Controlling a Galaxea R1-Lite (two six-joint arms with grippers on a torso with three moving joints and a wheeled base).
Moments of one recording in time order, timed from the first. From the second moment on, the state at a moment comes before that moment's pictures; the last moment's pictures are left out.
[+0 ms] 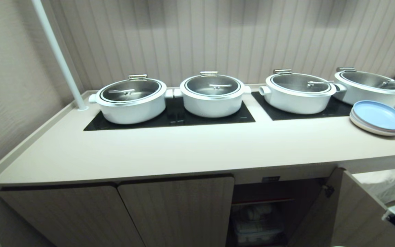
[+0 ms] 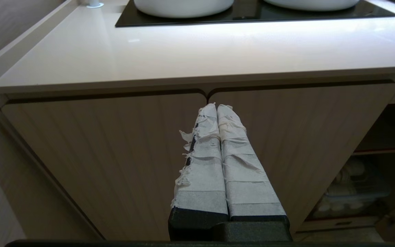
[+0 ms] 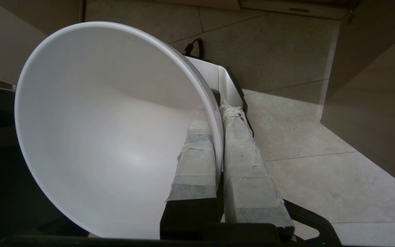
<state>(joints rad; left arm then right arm) 0.00 0.00 0.00 0.00 0.00 0.00 0.20 1.07 -0.33 0.21 0.27 0.07</state>
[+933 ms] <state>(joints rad) 0.00 0.00 0.00 0.00 0.00 0.00 0.20 1.07 -0.33 0.21 0.26 0.07</state>
